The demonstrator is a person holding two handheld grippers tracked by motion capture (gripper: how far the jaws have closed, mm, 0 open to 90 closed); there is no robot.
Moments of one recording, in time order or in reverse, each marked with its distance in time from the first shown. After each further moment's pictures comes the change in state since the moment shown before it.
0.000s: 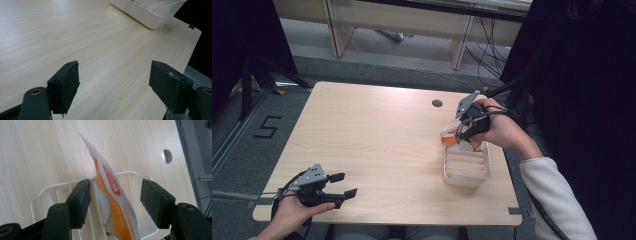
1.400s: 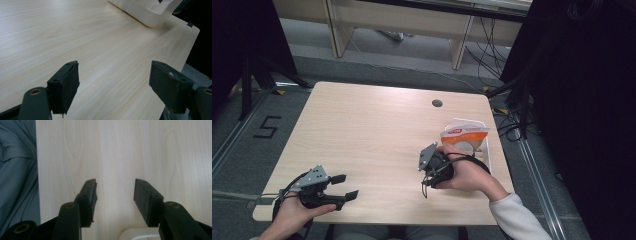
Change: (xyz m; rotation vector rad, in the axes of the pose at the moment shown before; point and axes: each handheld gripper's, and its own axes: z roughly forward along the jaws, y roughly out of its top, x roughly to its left) left arm -0.002 -0.002 0.002 0.017 -0.015 0.021; right arm 0.128 0.024 0.070 -0.005 0.217 -0.085
